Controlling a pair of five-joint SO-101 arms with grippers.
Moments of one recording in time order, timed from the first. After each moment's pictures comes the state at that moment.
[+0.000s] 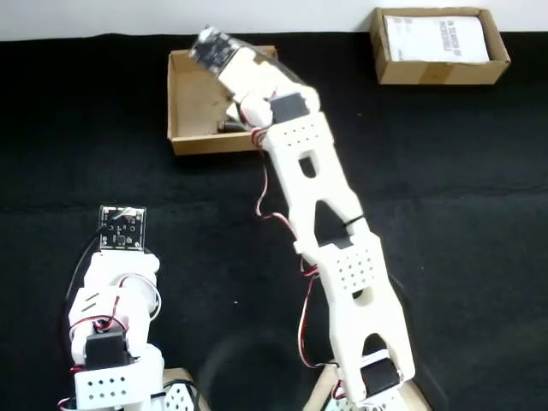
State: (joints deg) left arm -14.3 -103.3 96.1 52.8 -8.0; right arm -28.3 49.2 -68.9 68.8 32.2
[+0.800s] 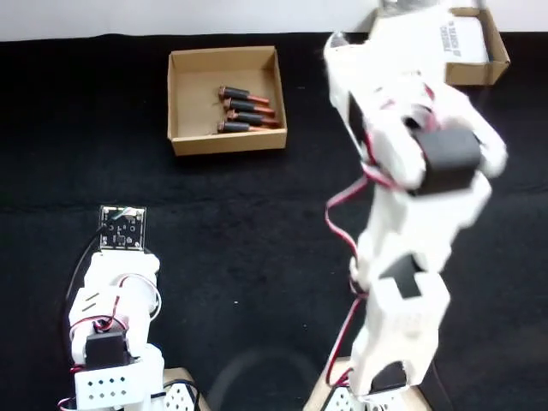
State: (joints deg) left arm -14.3 -103.3 96.1 52.8 -8.0; right arm -17.6 17.2 -95.0 100.6 7.4
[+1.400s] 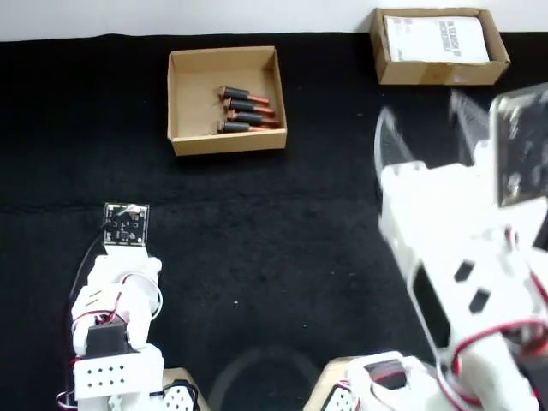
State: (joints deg) left arm -14.3 -92.4 96.1 48.0 -8.0; right arm -18.1 -36.8 -38.0 100.6 7.3
